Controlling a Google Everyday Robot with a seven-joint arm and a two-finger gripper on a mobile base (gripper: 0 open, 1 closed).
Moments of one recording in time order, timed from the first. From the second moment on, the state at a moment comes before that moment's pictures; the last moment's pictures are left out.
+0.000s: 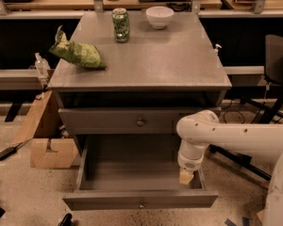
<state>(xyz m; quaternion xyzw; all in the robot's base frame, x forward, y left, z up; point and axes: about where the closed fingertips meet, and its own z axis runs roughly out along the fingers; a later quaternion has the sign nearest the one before) 0.489 -0.173 0.489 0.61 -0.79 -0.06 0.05</state>
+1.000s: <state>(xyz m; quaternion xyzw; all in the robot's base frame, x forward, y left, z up) 0.521 -0.191 0.456 0.65 -0.76 -0.05 -0.03</state>
